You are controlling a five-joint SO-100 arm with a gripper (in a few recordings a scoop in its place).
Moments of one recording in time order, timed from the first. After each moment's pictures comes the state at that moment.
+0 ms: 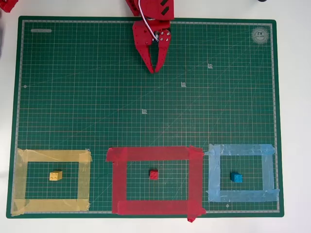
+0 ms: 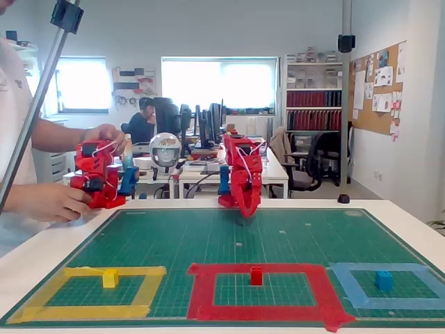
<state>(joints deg) -8.3 175.3 180.8 46.8 -87.6</state>
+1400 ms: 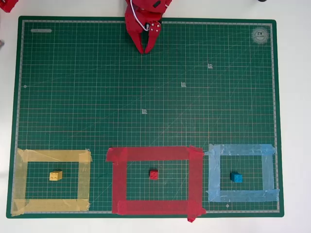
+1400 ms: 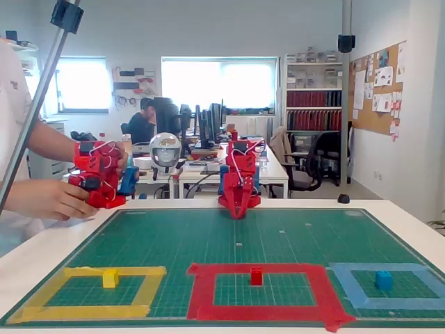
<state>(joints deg) -0.8 189.8 180.8 75.4 -89.1</state>
